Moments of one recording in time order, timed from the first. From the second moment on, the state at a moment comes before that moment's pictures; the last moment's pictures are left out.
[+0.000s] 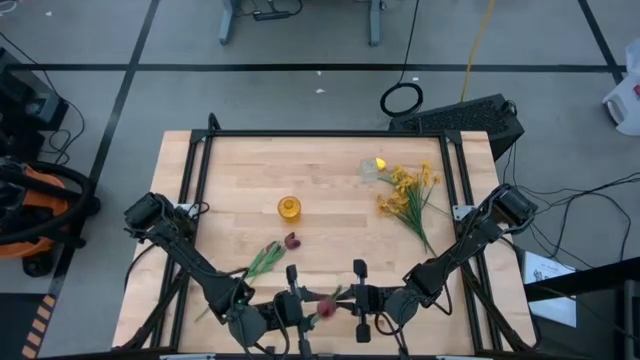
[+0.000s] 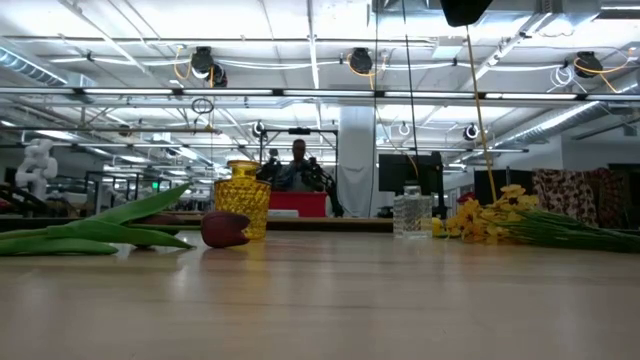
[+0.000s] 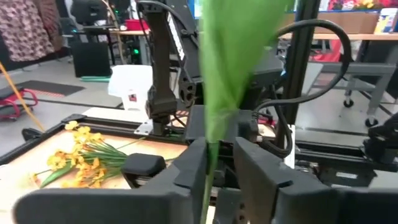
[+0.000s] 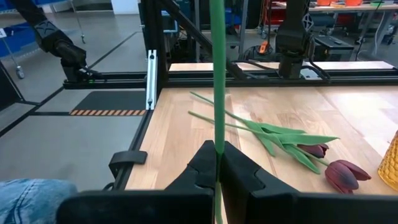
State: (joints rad) left arm -0.73 1.85 1.45 0.30 -0.91 -0.11; right arm 0.68 1.77 1.01 0.49 0.63 0.26
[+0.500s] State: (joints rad) left arm -0.73 1.85 1.45 0.29 -0.89 -0.10; right arm 0.68 1.77 1.01 0.48 0.63 0.26
